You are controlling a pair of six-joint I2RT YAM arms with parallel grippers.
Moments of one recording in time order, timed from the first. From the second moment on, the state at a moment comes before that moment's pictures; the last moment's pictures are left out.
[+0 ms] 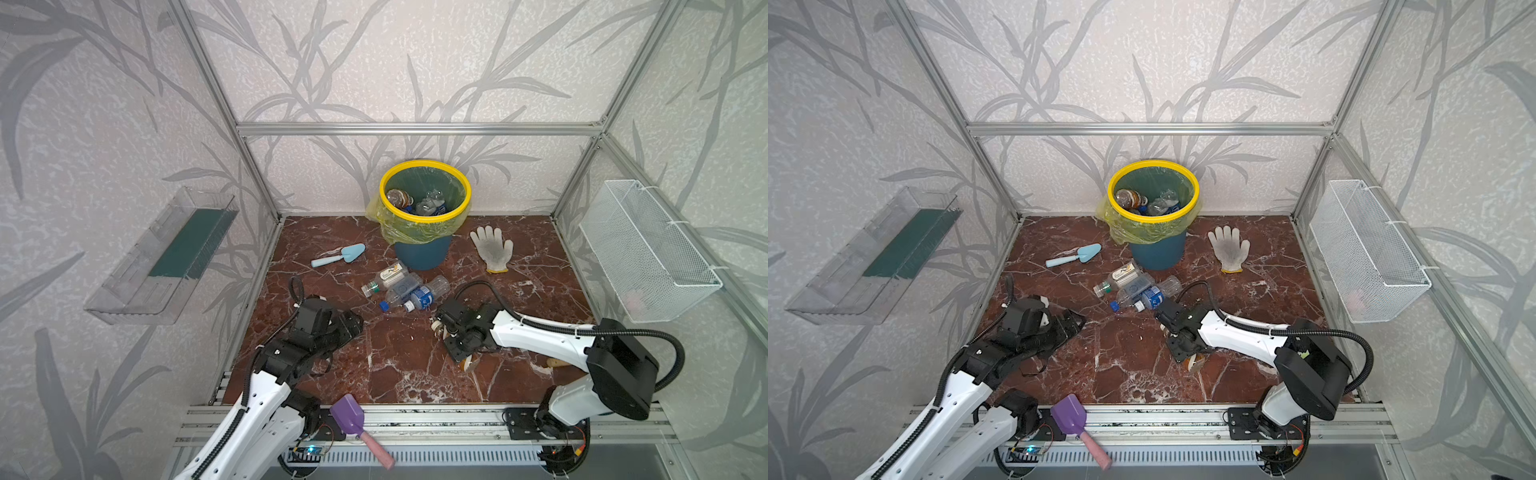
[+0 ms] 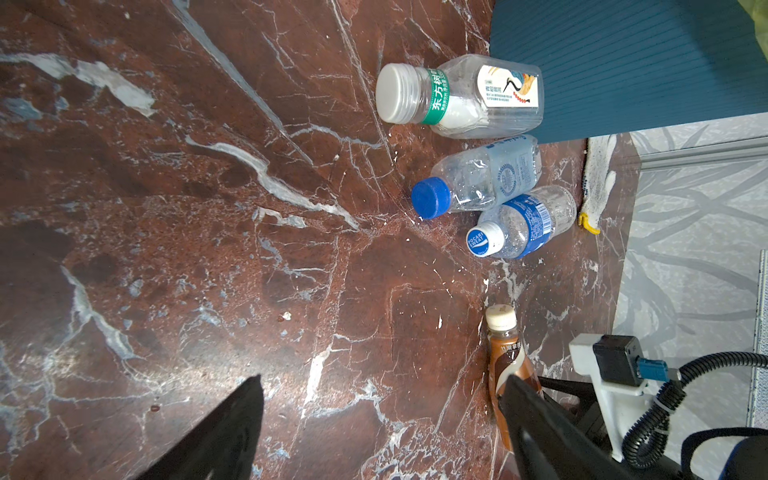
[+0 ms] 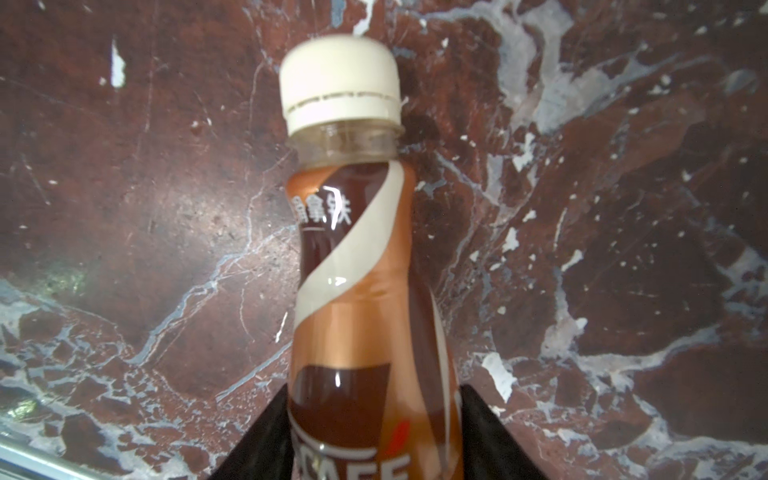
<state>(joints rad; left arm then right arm) -0.36 0.67 0.60 -0.76 0.11 -0.96 0.90 1.50 0.88 -0.76 0.07 0.37</state>
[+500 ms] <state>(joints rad) -0.36 0.72 0.60 -0.75 0.11 -0.96 0.90 1.23 0.67 -0.76 0.01 0.52</state>
